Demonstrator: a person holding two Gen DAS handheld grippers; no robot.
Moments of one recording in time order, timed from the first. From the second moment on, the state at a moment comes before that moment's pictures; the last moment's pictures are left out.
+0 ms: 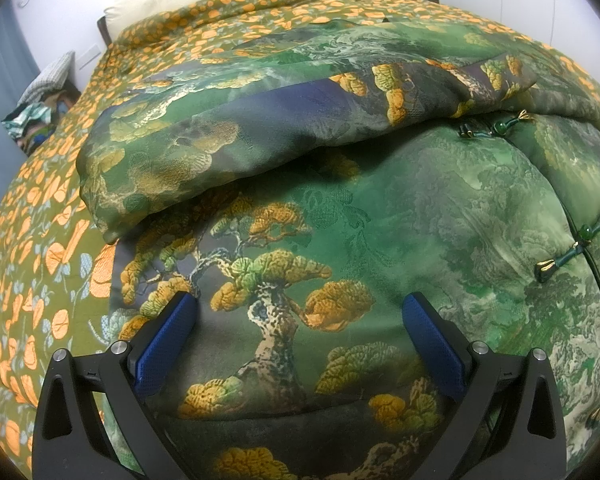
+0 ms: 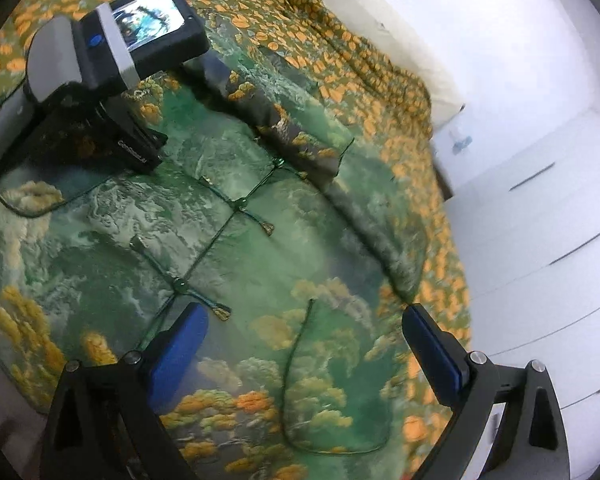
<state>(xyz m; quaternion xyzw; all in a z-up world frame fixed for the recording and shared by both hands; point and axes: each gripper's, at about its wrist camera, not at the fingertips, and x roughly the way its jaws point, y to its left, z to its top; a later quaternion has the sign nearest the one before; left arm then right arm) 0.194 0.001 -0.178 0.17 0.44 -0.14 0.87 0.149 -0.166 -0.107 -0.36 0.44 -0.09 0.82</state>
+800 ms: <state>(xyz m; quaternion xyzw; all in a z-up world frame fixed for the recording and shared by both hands) 0.194 0.000 -0.178 0.17 0.44 -0.14 0.87 0.146 -0.155 -0.153 -0.52 0.40 -0.11 0.74</state>
